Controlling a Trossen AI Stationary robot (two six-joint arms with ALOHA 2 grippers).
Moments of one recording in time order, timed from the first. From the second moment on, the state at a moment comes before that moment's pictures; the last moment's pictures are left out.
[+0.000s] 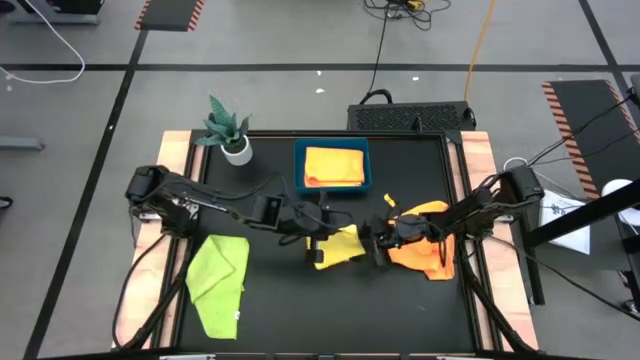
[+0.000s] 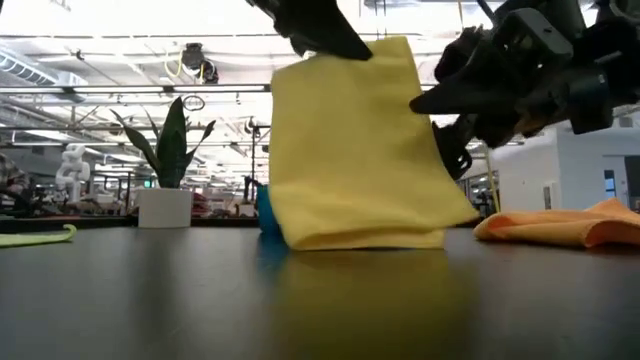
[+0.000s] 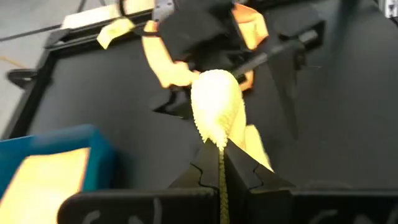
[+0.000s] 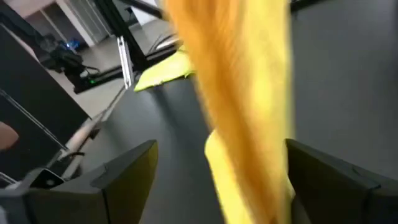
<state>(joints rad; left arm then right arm) -0.16 1.70 1.33 -0.26 -0.18 0.10 0.20 1.59 0.34 1.00 -0.01 0.42</state>
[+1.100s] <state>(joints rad) -0.23 1.52 1.06 -0.03 -0.63 0.01 0.12 1.33 0.29 0.91 0.06 0.18</state>
